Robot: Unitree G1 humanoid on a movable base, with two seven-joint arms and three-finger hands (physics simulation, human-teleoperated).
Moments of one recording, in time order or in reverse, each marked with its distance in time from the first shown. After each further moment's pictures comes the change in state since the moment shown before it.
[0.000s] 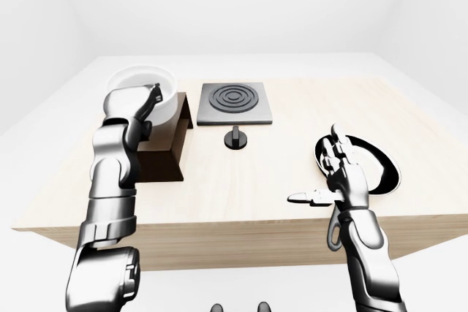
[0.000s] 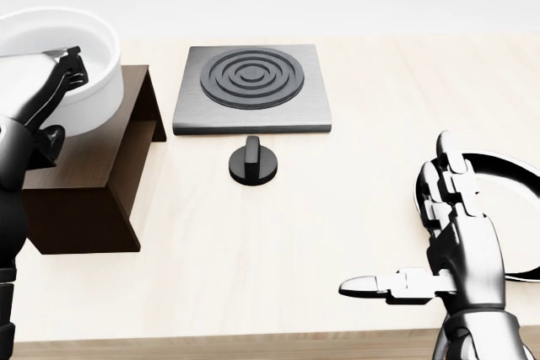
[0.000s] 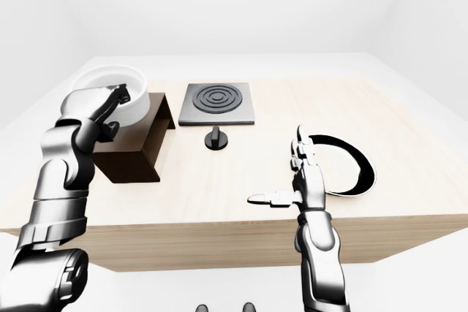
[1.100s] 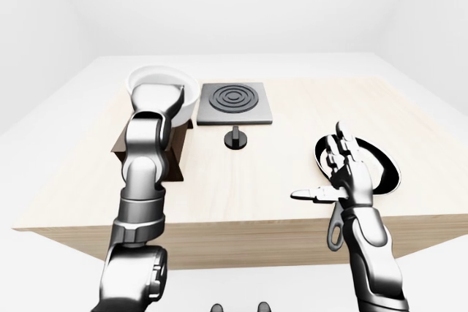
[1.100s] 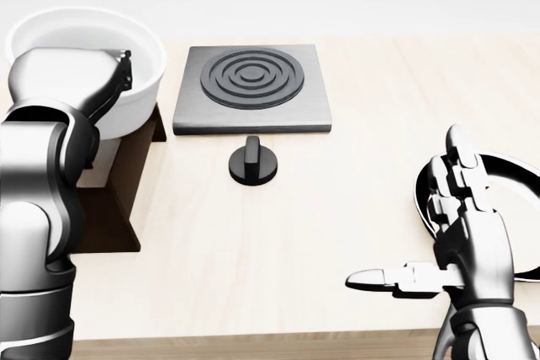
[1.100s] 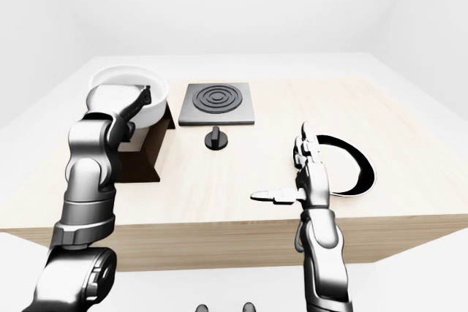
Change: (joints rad) left arm -0.027 -0.191 -0.063 -0.181 0.335 0.000 -0.261; right arm -0.018 -0.011 -0.023 0.002 0.023 0.000 -0.002
